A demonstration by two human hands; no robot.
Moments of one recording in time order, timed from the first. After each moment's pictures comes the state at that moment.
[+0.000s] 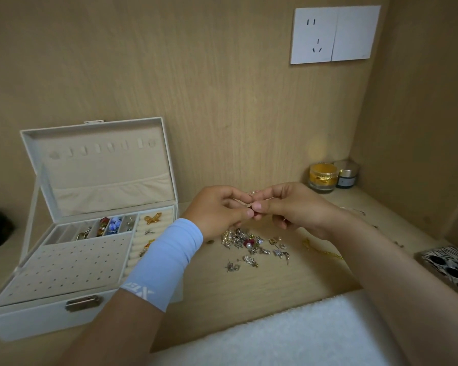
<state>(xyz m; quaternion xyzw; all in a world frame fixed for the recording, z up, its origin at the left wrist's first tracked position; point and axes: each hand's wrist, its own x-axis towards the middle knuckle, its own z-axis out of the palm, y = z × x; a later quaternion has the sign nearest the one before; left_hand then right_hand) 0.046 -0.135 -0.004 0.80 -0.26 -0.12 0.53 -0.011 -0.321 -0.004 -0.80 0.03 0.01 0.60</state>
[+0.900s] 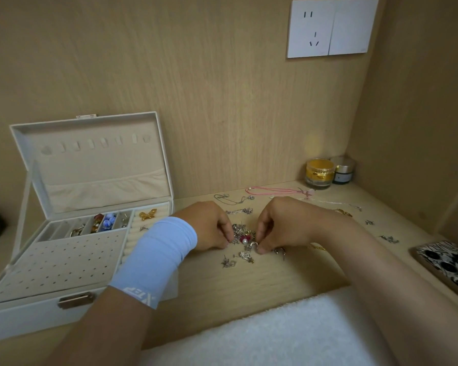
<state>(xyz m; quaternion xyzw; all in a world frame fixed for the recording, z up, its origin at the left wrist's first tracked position) 0.054 -0.121 -0.009 0.92 -0.33 -0.13 0.13 -0.017 -0.314 -0.011 -0.97 -0.04 0.08 0.24</state>
